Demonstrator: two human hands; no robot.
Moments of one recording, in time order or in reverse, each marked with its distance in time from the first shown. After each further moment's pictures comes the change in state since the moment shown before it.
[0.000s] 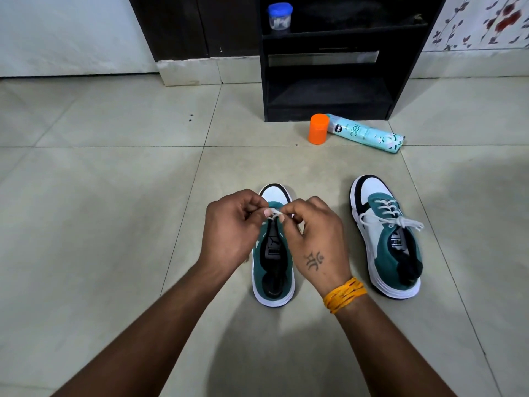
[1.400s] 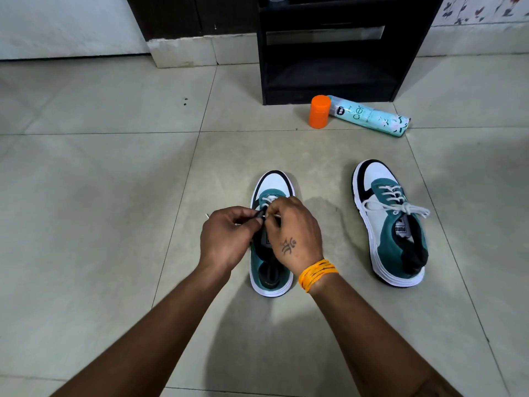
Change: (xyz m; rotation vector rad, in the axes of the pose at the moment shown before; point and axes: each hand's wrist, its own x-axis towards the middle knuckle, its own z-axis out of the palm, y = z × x) left_hand -0.012 -0.042 0.014 -0.118 -0.077 -0.402; right_hand -0.002 0.013 0.051 -0.138 -0.195 0.126
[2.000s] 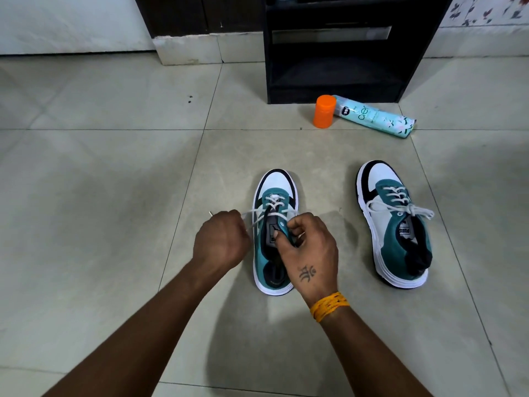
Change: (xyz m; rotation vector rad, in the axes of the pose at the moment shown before) left_hand 0.022 -0.026 -0.011 0.847 0.017 0.220; right_hand -0.041 0.018 0.004 0.192 0.224 0.144
